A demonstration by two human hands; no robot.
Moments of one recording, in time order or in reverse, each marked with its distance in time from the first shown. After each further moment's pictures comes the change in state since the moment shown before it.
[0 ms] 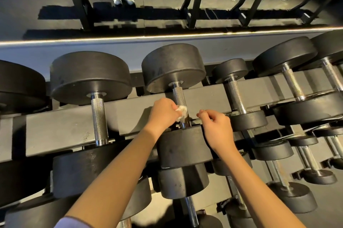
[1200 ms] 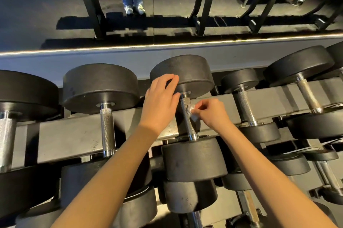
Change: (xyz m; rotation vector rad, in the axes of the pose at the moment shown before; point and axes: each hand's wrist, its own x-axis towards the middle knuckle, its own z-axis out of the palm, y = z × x) left_hand -0.001 0.004 -0.046 0.276 0.522 0.536; right_hand 0.082 -0.020 0.024 -0.095 -0.253 0.055
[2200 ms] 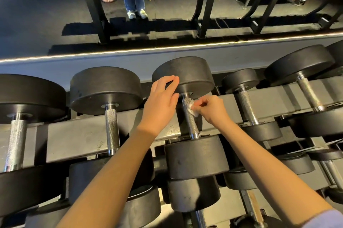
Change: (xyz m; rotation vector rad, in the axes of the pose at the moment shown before) left_hand -0.002 -0.005 -0.001 -0.082 -0.050 -0.037; right_hand 0.005 -0.002 -0.002 0.080 0.023 -0.104
